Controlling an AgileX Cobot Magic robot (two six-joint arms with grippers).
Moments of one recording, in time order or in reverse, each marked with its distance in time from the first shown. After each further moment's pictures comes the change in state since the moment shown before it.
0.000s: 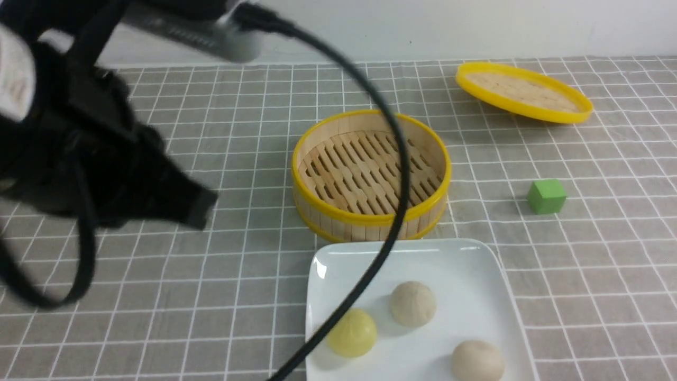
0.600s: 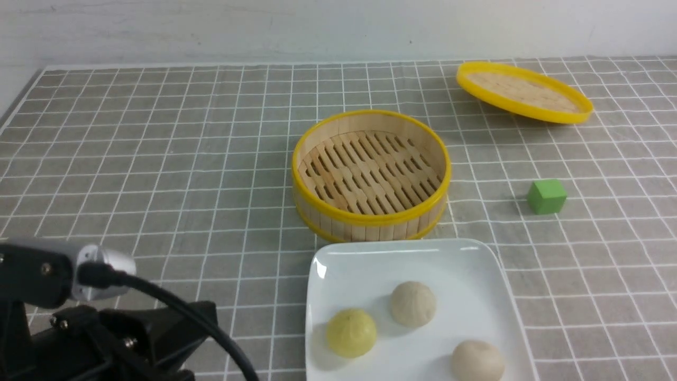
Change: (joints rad) right arm 0.000 0.000 0.000 0.000 0.000 0.000; left arm 0.000 -0.435 0.845 -0.062 -0.946 -0.321
